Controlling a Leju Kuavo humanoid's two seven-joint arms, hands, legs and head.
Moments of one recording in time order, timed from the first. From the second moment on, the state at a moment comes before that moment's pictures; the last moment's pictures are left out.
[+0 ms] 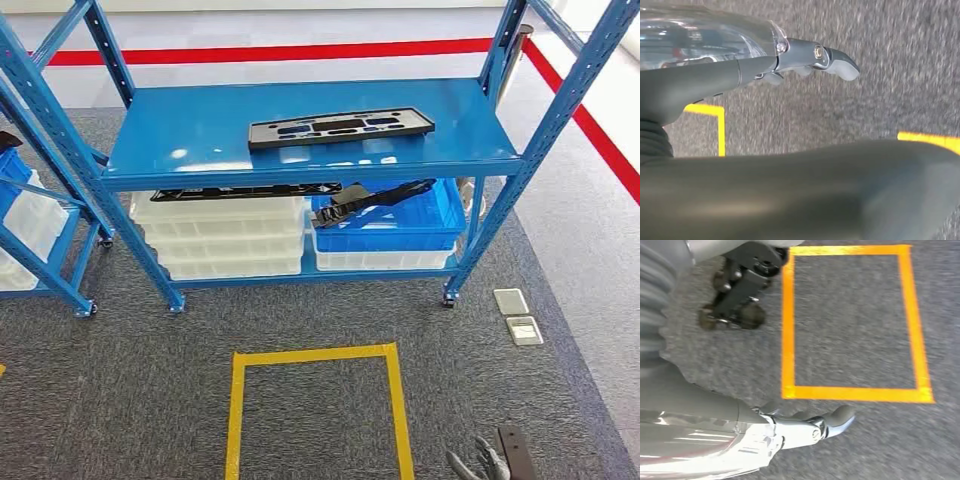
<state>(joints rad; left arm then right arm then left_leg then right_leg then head) -0.02 -0.14 0.94 -0.31 -0.76 -0.07 -0.14 -0.03 0.07 -0.68 -0.57 0.46 0.30 -0.41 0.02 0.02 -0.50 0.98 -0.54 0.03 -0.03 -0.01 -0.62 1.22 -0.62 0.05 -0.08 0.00</state>
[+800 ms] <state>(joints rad) -0.08 -0.19 1.24 -0.26 -0.84 -0.14 -0.18 0.08 0.11 -0.36 -1.31 0.26 0.38 -0.43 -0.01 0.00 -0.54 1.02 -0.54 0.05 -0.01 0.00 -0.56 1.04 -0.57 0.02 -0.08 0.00</state>
